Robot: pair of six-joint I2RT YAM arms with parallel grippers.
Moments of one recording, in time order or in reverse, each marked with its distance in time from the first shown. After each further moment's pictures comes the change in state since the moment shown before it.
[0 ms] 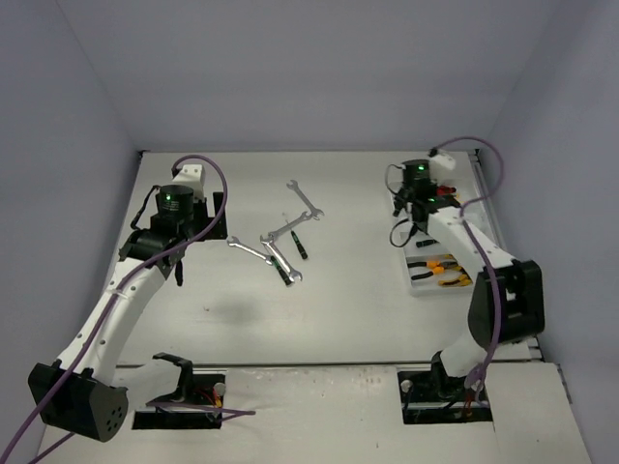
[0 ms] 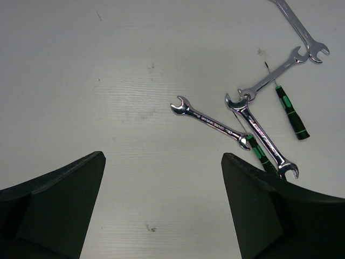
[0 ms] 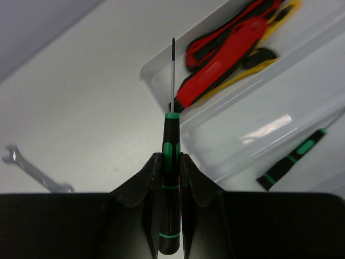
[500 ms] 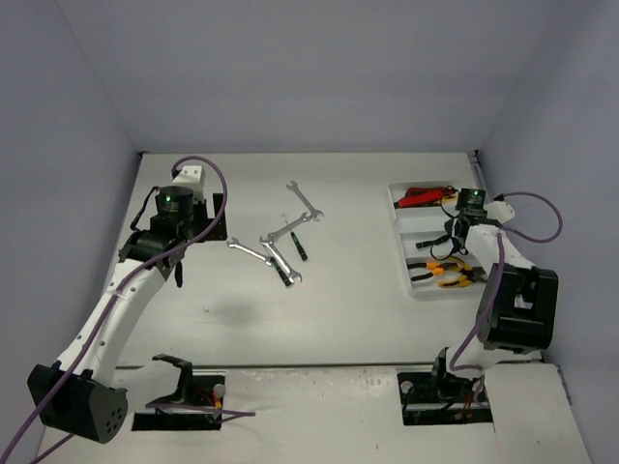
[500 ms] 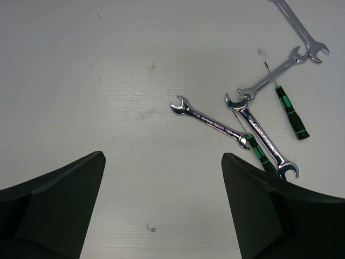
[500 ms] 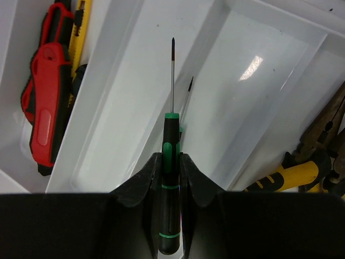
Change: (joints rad) left arm 0.000 0.000 0.000 0.000 0.001 0.000; right arm -0.449 -0.089 -0.249 -0.016 -0.071 0.260
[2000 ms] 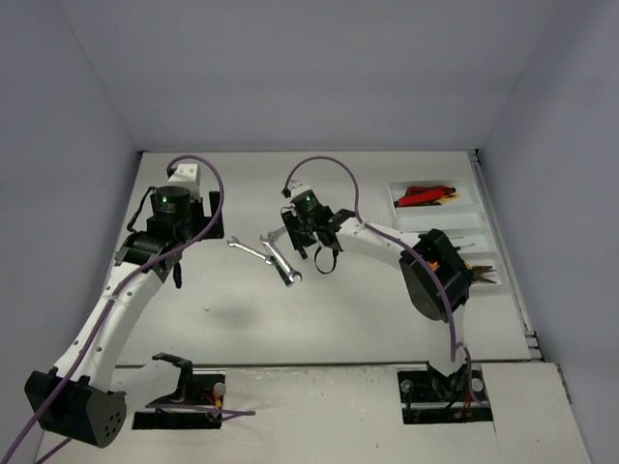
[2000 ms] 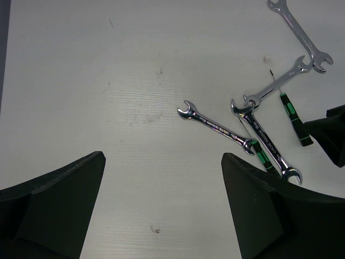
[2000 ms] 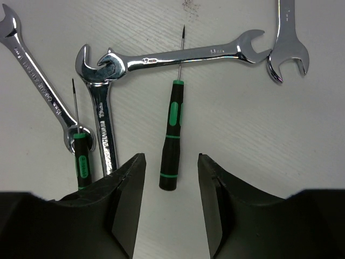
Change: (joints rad) left arm 0.000 -0.029 -0.001 0.000 -0.036 0.002; right arm 0.902 0.387 0.430 0.020 -0.210 -0.666
